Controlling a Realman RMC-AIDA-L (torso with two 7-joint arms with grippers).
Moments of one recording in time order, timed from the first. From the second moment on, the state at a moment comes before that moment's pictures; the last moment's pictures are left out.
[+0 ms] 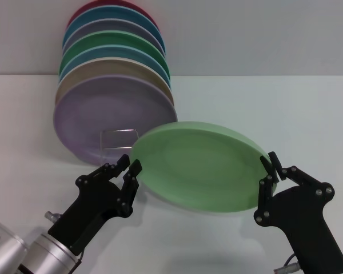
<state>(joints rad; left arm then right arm) -0.35 -2.08 -0.15 -0.36 2.10 1.35 -0.22 0.04 2.09 0.22 0.79 -2.08 -1.48 -0.91</state>
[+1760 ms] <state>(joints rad) -0.33 -2.07 -0.24 -0.38 2.10 1.36 -0.10 0.08 2.08 0.22 0.76 -2.08 -1.47 -0.84</state>
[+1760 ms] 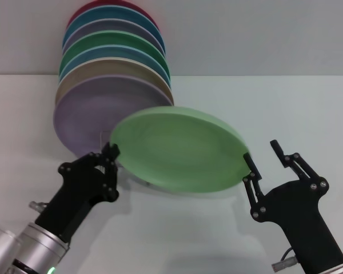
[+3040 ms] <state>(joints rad) -0.26 -2.06 -0.45 -0.35 2.10 1.57 -0.14 0.17 2.08 0.23 0.58 -2.08 -1.40 -0.68</state>
